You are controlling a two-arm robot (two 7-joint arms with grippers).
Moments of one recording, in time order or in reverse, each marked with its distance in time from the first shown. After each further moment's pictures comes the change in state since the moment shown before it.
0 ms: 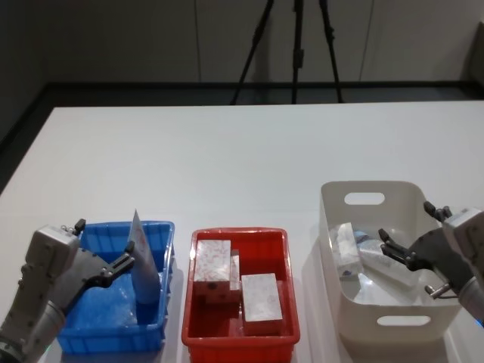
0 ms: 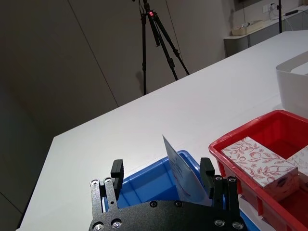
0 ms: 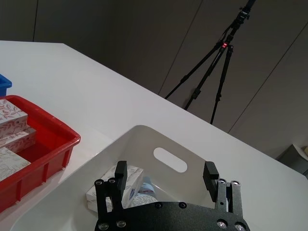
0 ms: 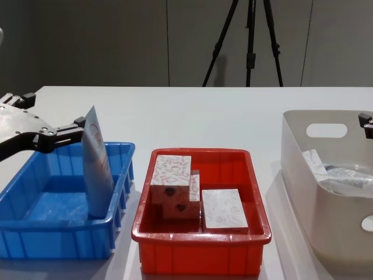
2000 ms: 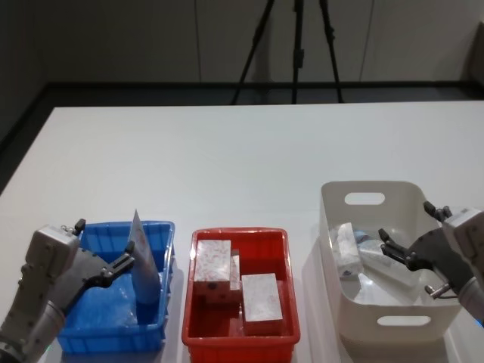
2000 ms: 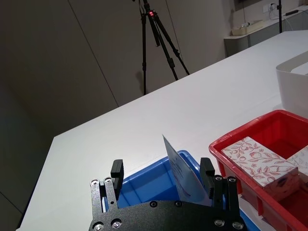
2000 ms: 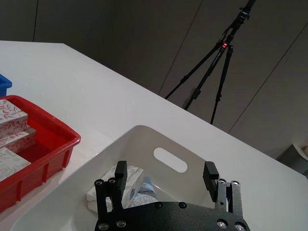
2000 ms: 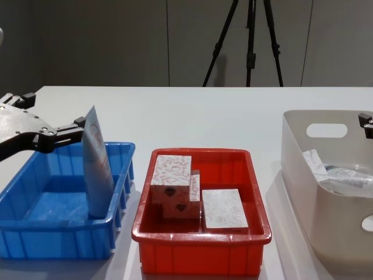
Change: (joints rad) left arm 0.000 0.000 0.000 0.000 0.000 0.000 0.000; right arm 0.000 0.000 0.000 0.000 0.000 0.000 0.000
